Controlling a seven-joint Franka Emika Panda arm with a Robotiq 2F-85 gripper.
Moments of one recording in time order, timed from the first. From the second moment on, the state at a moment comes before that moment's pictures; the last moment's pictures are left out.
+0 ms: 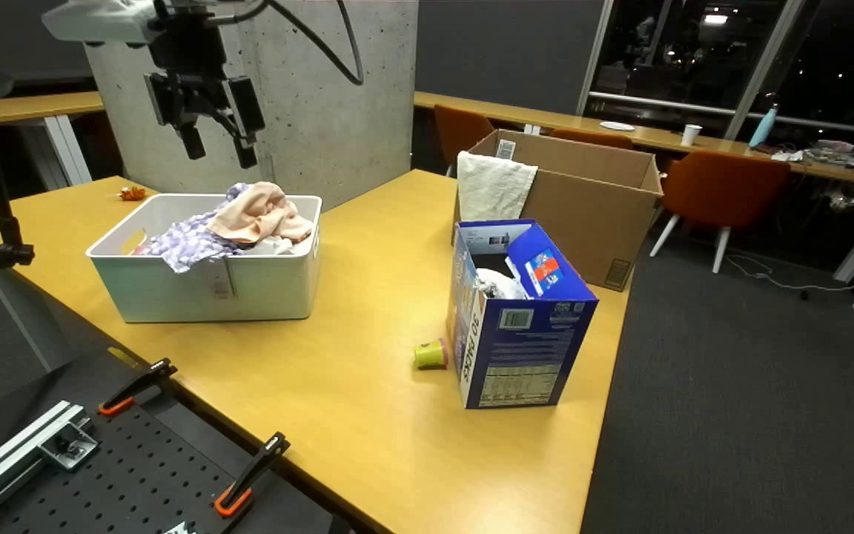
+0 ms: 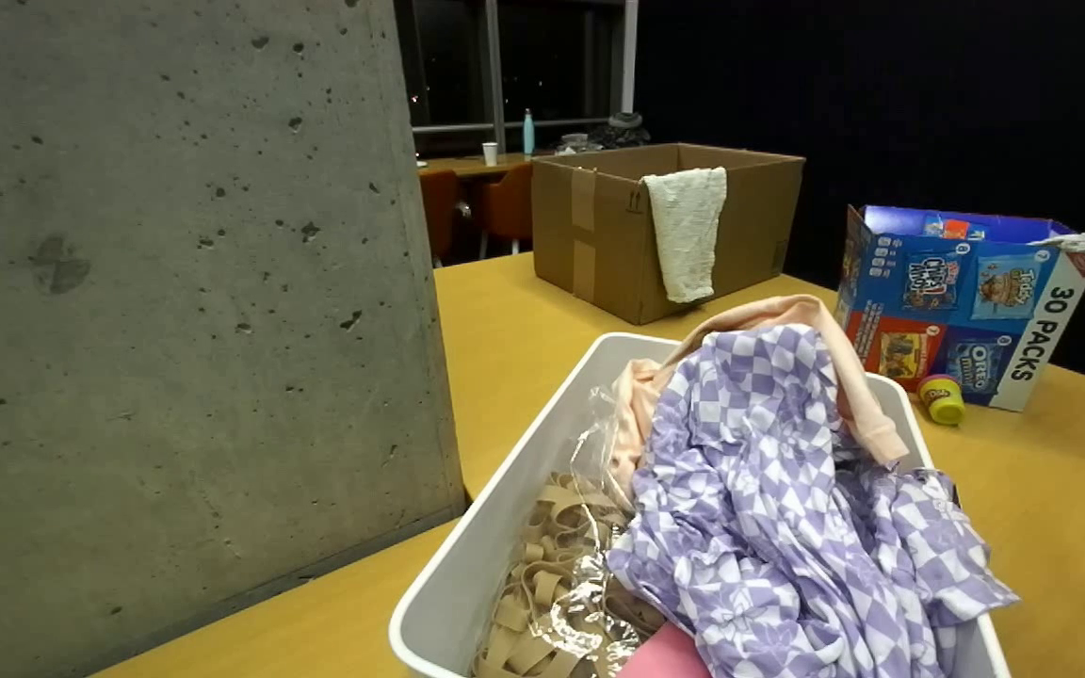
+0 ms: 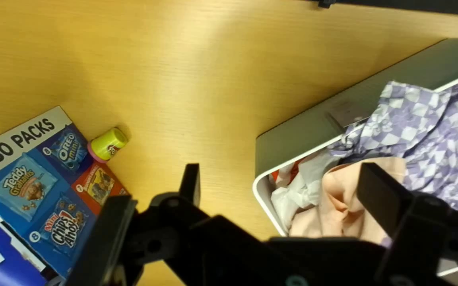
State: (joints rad) arm 0.05 -0.33 0.07 -2.32 -0.05 2.08 0.00
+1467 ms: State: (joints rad) arm -0.11 0.25 -0.09 -2.25 0.46 2.56 -0.30
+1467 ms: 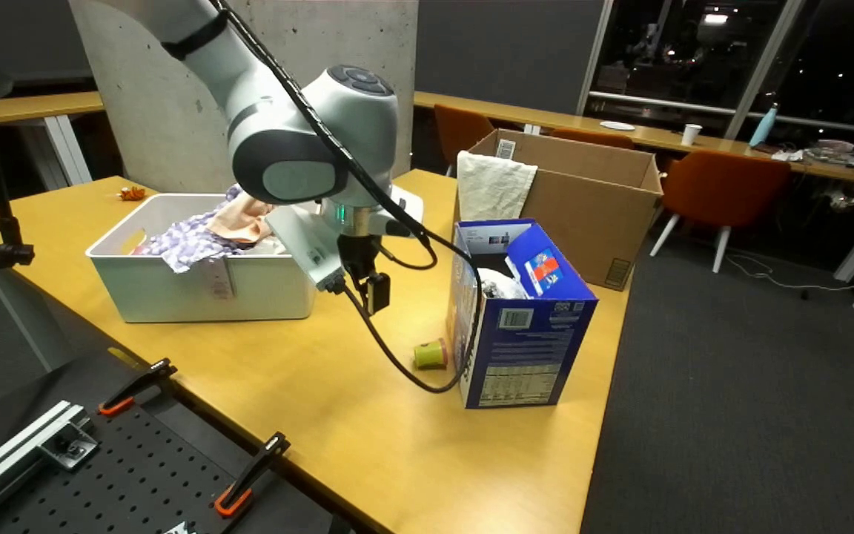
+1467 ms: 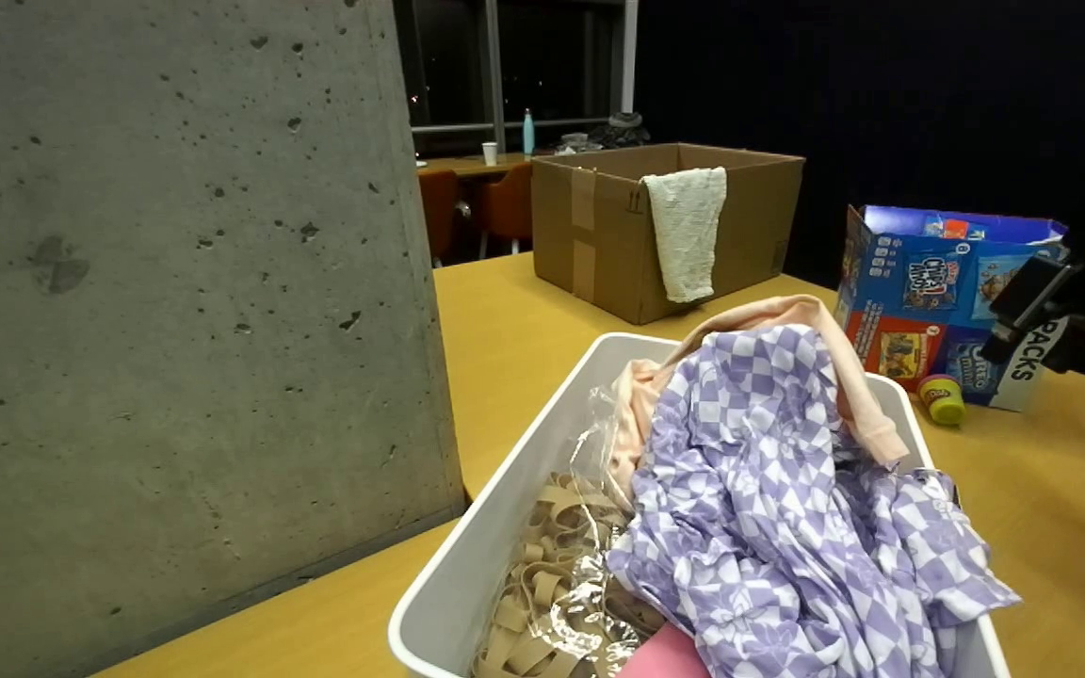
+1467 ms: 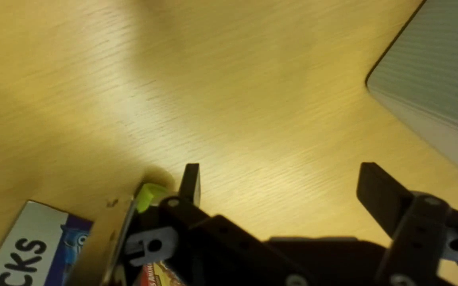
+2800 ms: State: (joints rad) arm -0.18 0.62 -0.08 -1.92 0.40 2.59 -0.01
